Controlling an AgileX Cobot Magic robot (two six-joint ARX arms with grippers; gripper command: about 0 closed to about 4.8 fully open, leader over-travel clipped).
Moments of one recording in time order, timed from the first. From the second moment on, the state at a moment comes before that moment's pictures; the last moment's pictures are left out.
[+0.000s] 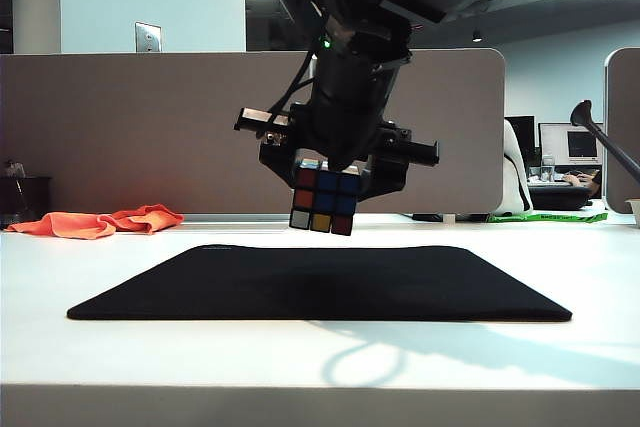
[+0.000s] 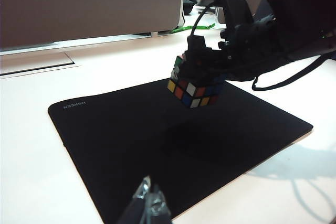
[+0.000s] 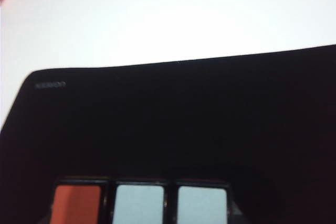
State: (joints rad) left arm 0.02 0.00 0.00 -0.03 0.67 0.03; right arm 0.79 1.85 1.17 0.07 0.52 0.60
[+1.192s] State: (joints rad) left arm 0.02 0.00 0.00 -0.03 0.67 0.03; right arm 0.78 1.91 1.17 0.11 0.51 0.55
